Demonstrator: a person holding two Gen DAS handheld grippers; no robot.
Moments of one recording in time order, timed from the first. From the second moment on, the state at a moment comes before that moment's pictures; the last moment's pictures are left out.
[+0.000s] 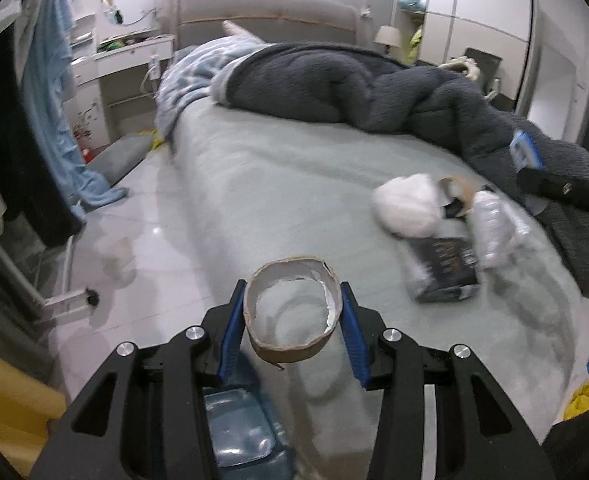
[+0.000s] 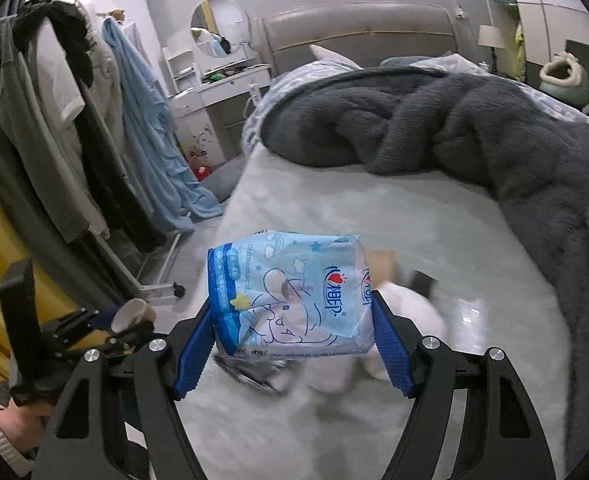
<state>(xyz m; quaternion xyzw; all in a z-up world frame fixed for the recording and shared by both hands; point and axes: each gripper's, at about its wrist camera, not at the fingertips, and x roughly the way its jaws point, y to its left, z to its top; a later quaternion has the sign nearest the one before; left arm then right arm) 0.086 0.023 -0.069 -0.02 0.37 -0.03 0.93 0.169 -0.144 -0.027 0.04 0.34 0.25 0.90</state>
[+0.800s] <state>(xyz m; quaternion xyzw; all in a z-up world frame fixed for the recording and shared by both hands) 0.056 0.155 -0.176 -0.06 0.55 0.05 0.83 0.158 0.063 -0.062 -0.01 0.42 0.39 0.82</state>
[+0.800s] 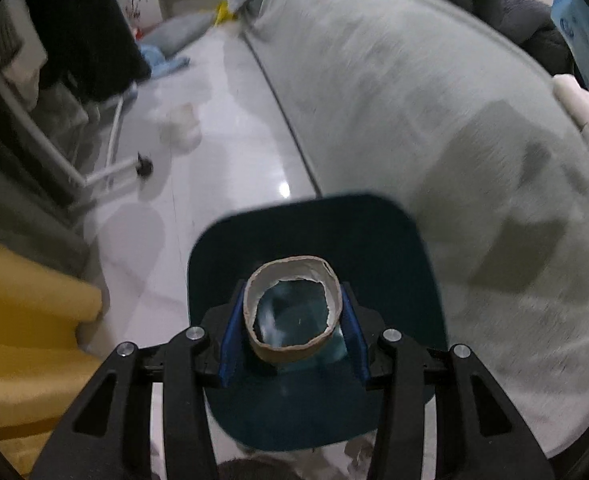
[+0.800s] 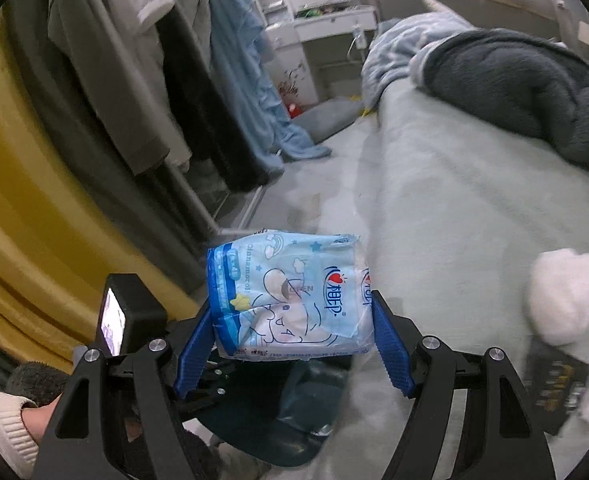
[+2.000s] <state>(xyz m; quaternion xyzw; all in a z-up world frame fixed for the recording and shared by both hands) 0.022 0.223 -0.156 -0.12 0.52 0.03 0.84 0.167 0.169 -0.202 -0.12 0.58 0.33 0.74</state>
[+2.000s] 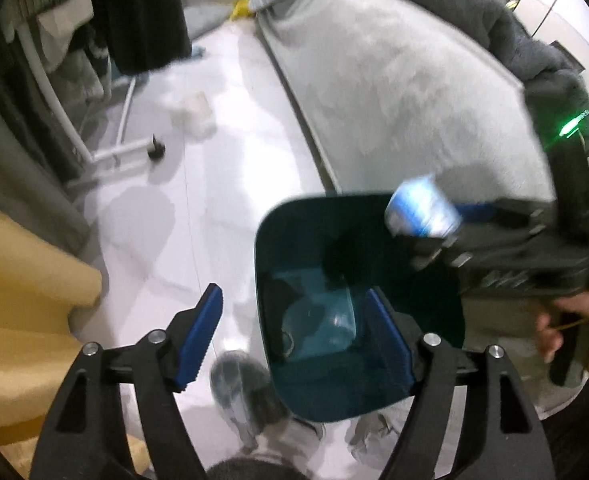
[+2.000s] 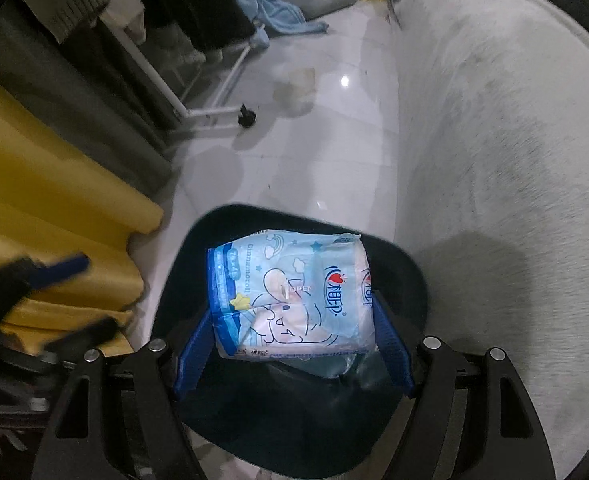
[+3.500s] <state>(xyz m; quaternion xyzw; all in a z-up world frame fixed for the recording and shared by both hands) 0.029 0.154 -0.018 -0.07 0.26 0.03 0.96 0.135 0.100 -0.098 -0.12 0.43 0.38 0.81</state>
